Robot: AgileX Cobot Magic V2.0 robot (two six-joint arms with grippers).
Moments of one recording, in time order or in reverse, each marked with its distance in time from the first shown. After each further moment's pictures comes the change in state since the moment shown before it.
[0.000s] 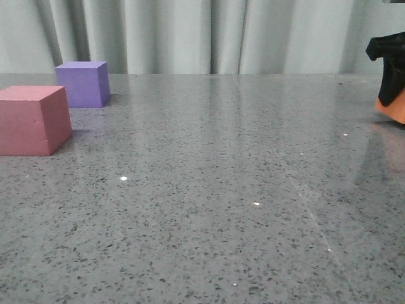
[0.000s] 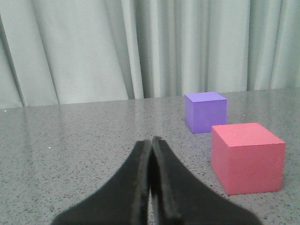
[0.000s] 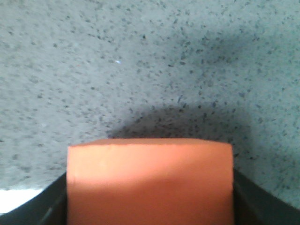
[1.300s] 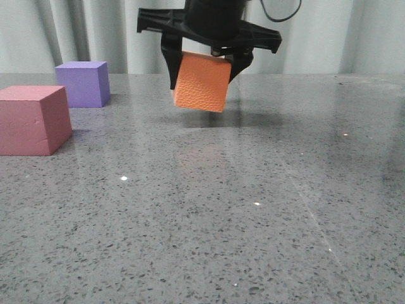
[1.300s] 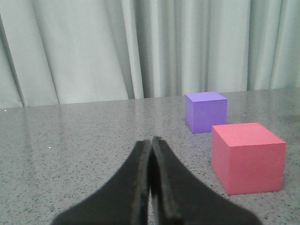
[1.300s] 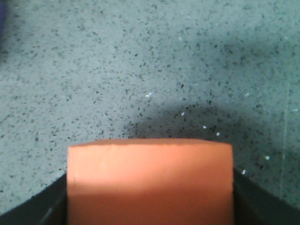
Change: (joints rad) left arm 0.000 0.000 0.000 0.000 0.000 0.000; right arm 0.644 0.314 -0.510 -0.215 0.189 0.655
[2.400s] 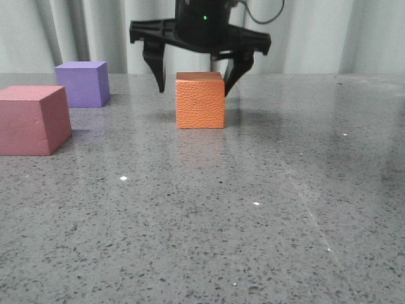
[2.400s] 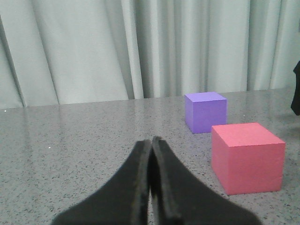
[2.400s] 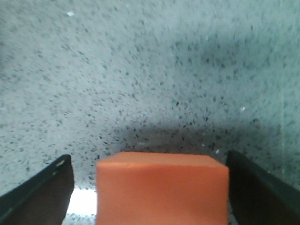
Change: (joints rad) left arm 0.000 0.000 0.000 0.000 0.000 0.000; right arm 0.024 0.072 -0.118 -0.089 0.066 0.082
